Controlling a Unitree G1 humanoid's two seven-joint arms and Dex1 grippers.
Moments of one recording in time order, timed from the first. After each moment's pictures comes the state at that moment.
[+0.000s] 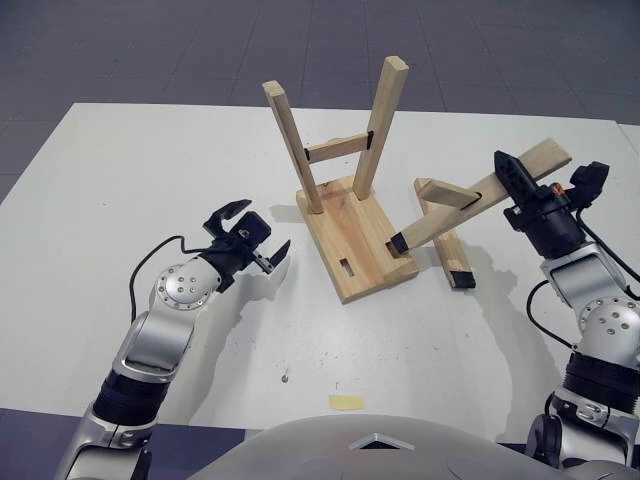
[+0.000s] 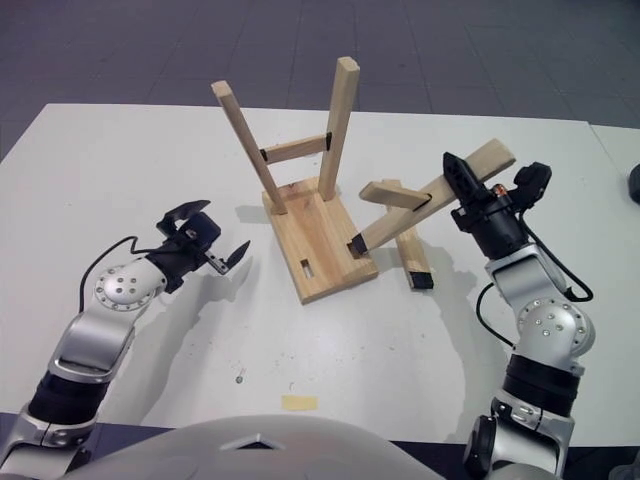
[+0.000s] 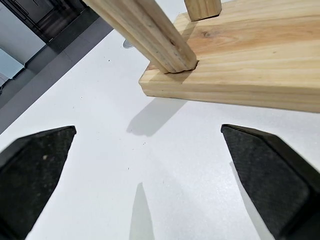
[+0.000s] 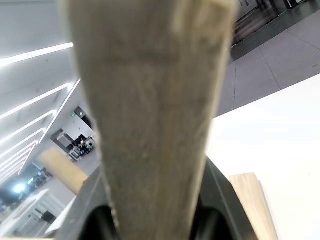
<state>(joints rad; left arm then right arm) -0.02 0.52 -0.17 -0.39 0.08 0.47 -0.42 -0.12 -0.41 -0.48 -0.17 1.18 0.67 0.29</state>
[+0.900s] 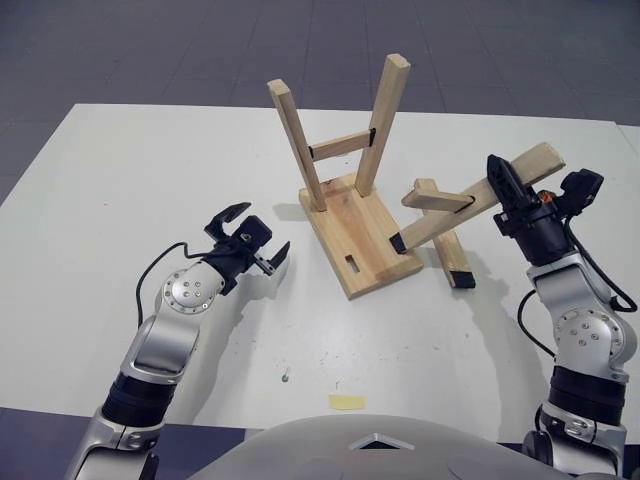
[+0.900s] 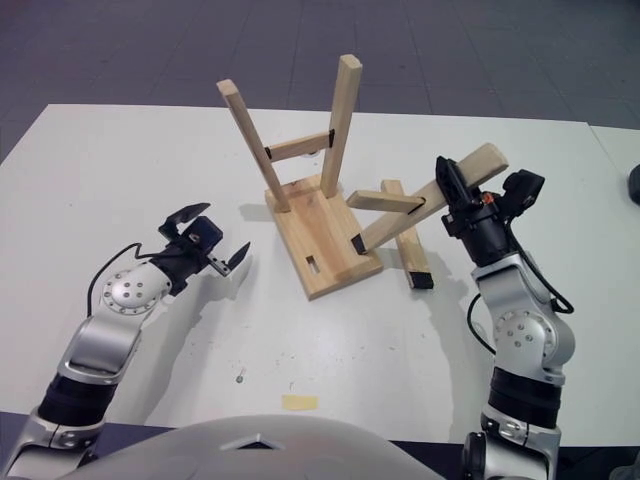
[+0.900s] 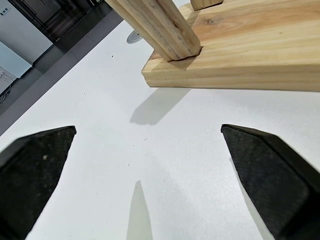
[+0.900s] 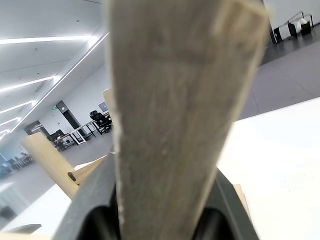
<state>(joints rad) -0.02 0.49 -0.20 -0.33 0.14 0.41 -0.41 -0.03 -0.39 -0.33 -0.28 0.94 0.44 0.32</state>
